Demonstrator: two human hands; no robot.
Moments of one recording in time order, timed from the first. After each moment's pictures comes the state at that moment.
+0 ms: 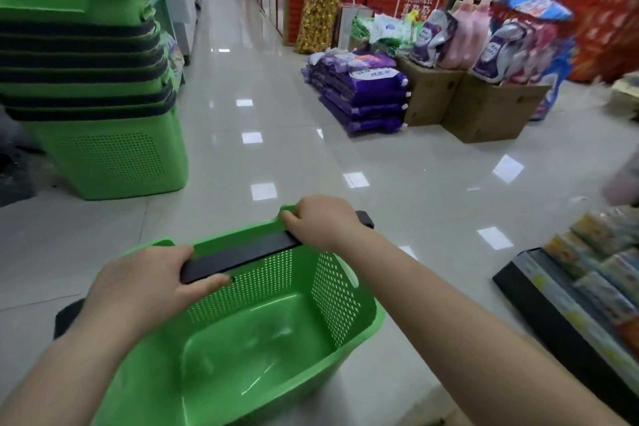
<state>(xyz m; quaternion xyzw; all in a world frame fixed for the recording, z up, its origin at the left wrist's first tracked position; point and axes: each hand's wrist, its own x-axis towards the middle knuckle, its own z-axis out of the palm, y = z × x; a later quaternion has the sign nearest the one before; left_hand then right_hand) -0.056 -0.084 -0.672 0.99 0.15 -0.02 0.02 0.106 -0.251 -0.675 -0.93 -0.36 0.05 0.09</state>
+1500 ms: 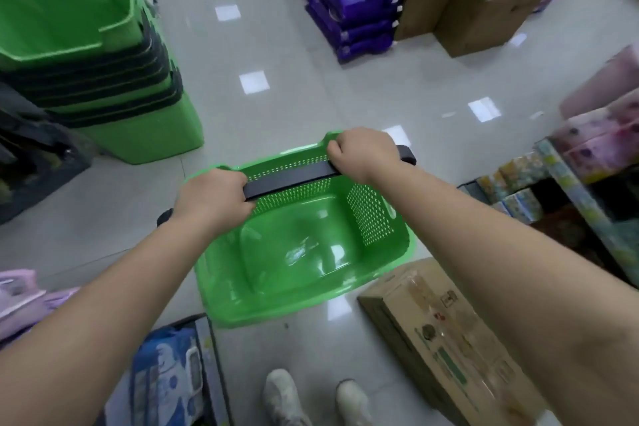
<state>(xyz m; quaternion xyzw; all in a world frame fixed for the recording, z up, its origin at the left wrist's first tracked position) 0.017 -0.069 -0.351 0.98 0.08 -0.15 0.04 0.124 -0.263 -0.342 -0.96 -0.22 0.13 0.09</state>
